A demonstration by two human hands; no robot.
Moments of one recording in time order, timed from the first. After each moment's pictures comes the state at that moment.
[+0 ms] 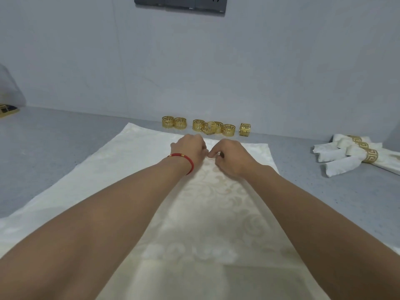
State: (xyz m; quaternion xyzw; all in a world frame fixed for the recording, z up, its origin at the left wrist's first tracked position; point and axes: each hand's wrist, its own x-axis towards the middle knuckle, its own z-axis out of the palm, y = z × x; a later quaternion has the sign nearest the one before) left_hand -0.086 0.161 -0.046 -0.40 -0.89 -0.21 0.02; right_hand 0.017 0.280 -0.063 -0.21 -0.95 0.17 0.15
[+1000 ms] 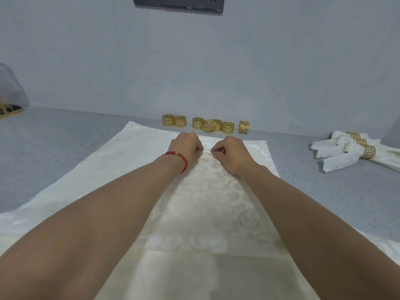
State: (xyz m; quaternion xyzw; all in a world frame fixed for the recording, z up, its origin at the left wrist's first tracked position) left_hand -0.098 0.152 -0.055 -0.47 -0.85 -0.22 0.04; right_hand 0.023 0.276 -0.065 -0.23 -0.93 0.21 0.21
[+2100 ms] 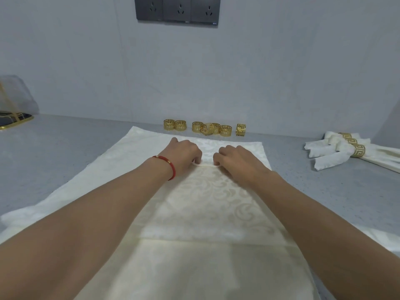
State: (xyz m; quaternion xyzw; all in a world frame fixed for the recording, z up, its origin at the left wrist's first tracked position) left_hand -0.079 0.107 -0.039 -0.58 -0.80 -0.05 0.11; right_hand 0.078 0.253 -0.051 -0.05 -0.98 -0.14 0.16
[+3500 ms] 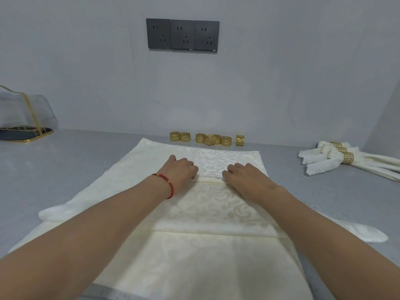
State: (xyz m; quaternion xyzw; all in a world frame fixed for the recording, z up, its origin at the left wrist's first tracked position) left_hand -0.051 0.063 -0.042 -0.57 -0.81 0.02 0.17; right_hand 0.126 0.221 -0.047 -0.08 -0.98 -0.18 0.10
